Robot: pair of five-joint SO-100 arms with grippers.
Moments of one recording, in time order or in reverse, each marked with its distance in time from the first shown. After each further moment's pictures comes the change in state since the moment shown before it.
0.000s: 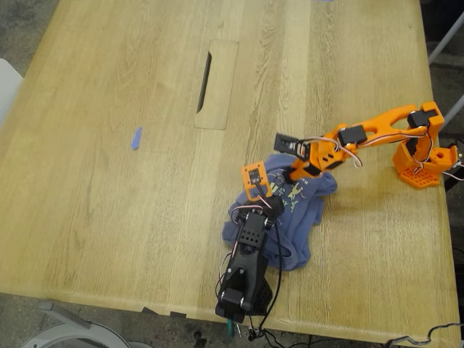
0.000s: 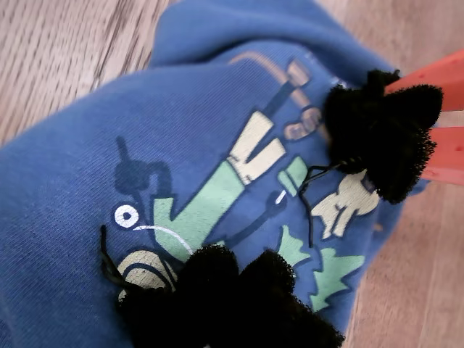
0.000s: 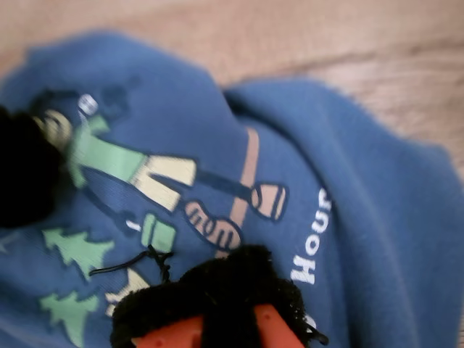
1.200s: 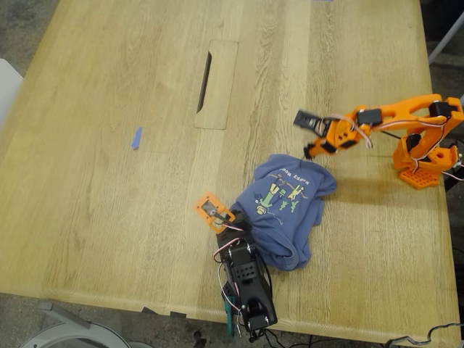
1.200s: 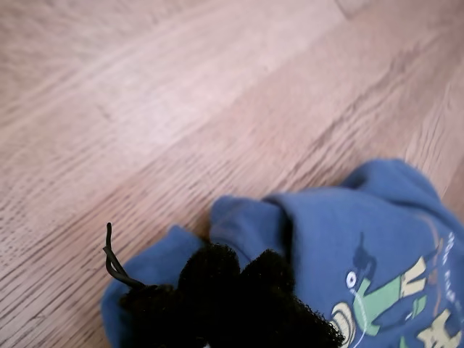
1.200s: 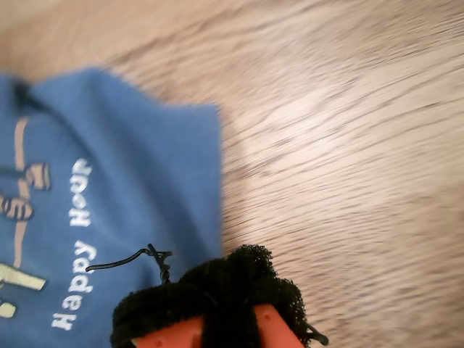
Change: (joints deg) arm 0 -37.4 37.5 6.0 21.9 0.7; arm 1 19.7 25.1 20.9 5.4 -4.7
